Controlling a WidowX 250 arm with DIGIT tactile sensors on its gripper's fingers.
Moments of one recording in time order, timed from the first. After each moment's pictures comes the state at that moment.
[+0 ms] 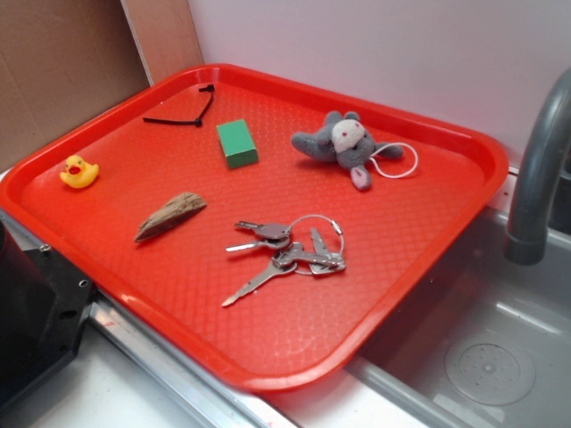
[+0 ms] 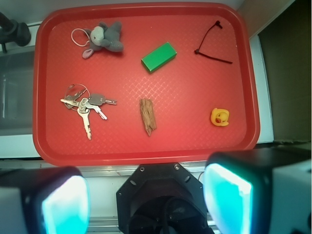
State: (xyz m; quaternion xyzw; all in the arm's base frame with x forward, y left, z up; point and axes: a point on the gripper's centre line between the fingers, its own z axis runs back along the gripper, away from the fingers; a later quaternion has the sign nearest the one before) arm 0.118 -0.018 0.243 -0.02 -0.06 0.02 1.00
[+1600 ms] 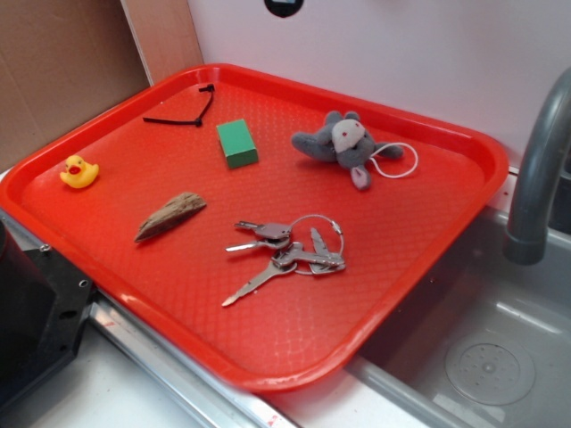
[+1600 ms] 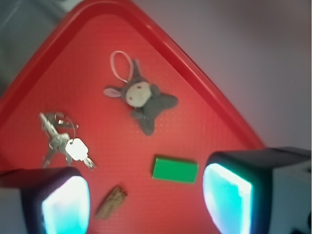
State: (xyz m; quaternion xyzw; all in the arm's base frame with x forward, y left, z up) arm 0.293 -0.064 0.172 0.03 0.05 -0.44 0.90
